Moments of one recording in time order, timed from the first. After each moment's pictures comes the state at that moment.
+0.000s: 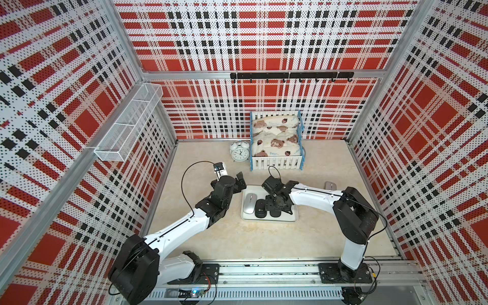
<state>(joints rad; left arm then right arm) -0.59 1.20 0.67 0.10 -0.46 -0.58 0.81 1.84 1.20 -0.65 0.13 0.79</state>
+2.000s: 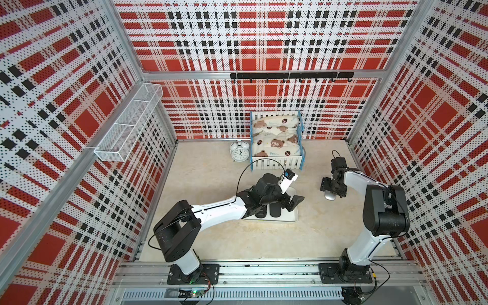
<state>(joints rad) -0.92 1.64 1.04 0.22 0.21 -0.12 -0.05 1.78 1.10 -0.59 0.10 0.30</state>
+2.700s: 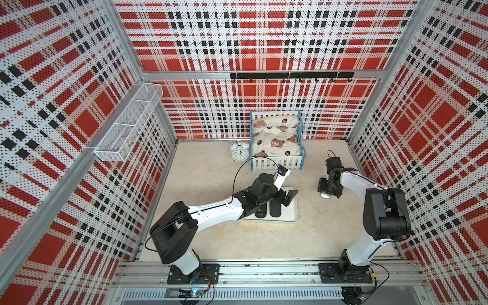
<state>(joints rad) -0.87 1.56 0.93 0.30 0.03 -0.18 0.11 1.68 1.12 -0.67 0.10 0.31</state>
